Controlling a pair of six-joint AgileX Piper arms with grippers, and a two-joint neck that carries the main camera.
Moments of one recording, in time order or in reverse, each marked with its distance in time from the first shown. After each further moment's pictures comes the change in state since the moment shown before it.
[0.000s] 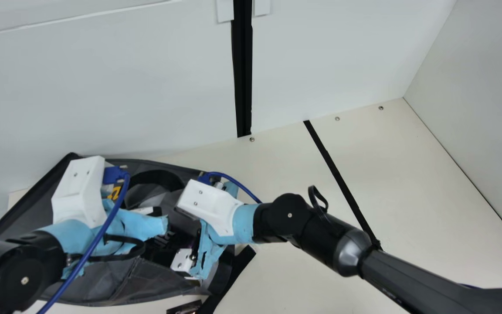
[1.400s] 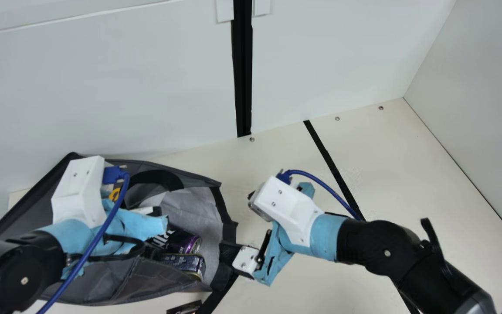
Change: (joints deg) left arm 0.0 0.0 0.0 0.0 0.0 0.0; right arm -11.6 -23.0 11.7 -18.5 3.7 18.9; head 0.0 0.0
